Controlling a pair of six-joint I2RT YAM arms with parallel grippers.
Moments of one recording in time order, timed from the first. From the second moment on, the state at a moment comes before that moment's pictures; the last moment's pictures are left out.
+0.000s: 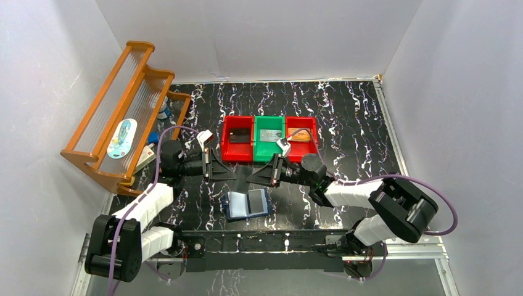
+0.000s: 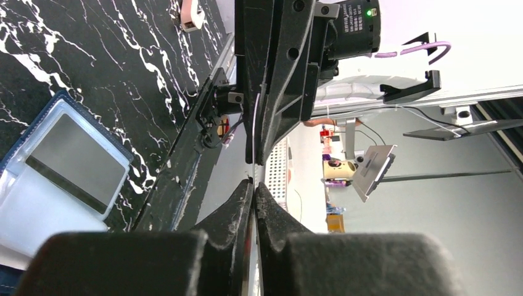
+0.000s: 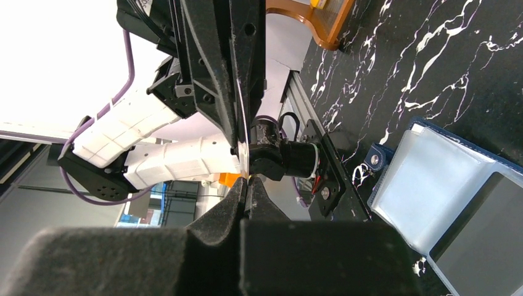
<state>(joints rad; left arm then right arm) -0.20 1.10 0.40 0.45 1.26 -1.07 0.86 1.41 0.44 0.95 -0.52 1.30</state>
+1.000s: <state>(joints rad) -0.21 1.09 0.47 0.11 1.17 -0.81 0.85 1.43 0.44 0.87 -0.50 1.32</state>
